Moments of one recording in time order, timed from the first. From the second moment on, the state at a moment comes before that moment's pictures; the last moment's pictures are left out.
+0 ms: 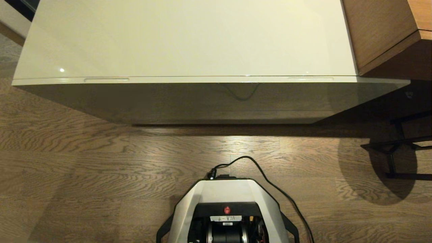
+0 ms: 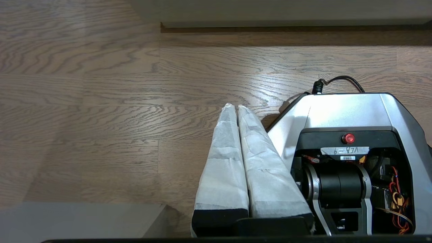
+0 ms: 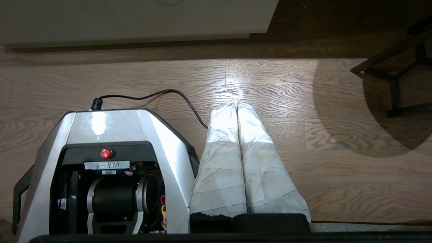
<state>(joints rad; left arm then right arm) 0.00 0.00 0.00 0.01 0.01 0.00 0.00 0.00 0.00 0.00 0.00 0.01</state>
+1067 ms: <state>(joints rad) 0.00 0.00 0.00 0.01 0.01 0.00 0.00 0.00 0.00 0.00 0.00 0.01</state>
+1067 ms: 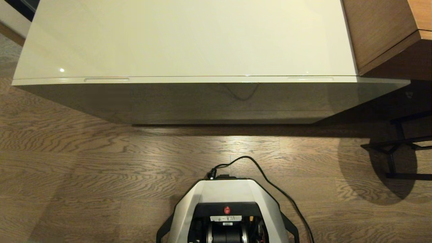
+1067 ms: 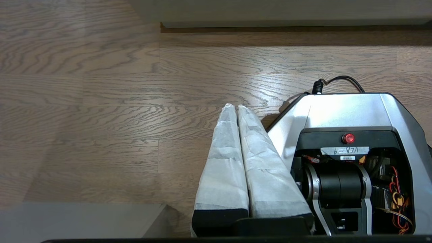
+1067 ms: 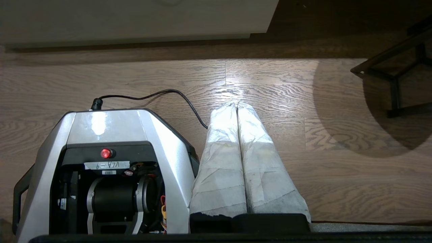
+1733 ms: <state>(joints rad) 0.00 0.00 0.00 0.01 0.01 0.00 0.00 0.00 0.00 0.00 0.00 0.01</state>
